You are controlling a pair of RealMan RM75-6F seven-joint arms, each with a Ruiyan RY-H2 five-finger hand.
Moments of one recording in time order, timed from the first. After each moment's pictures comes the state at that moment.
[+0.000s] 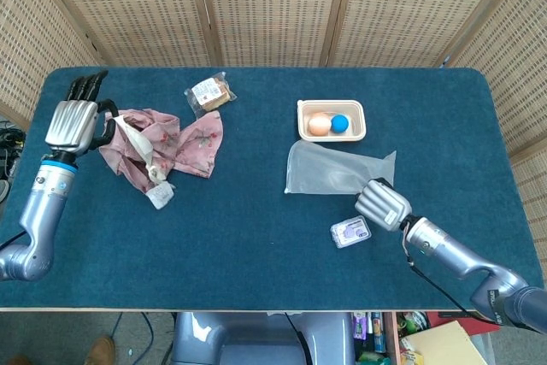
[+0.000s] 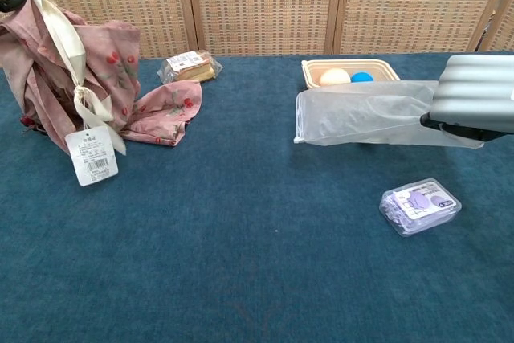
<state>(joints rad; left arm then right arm) -0.70 -1.24 -0.28 -1.32 1.11 0.99 0.06 0.76 -1.31 -0.08 -1.20 -1.76 1.02 -0.58</state>
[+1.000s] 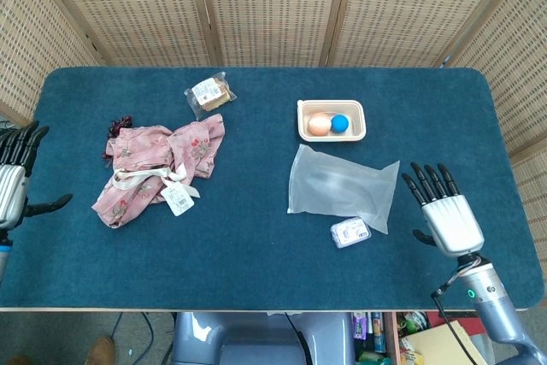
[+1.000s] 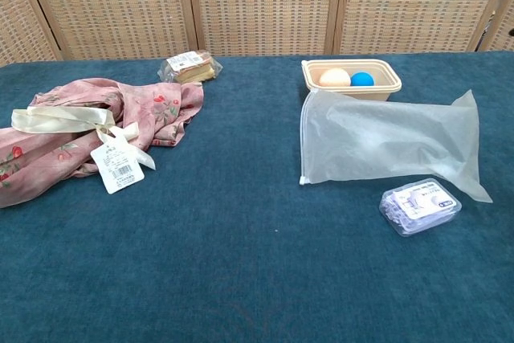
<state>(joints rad) -0.30 -1.04 -0.12 -1.68 1.34 1.45 -0.03 0.37 -1.18 0.00 -1.59 -1.48 1.41 -0.31</state>
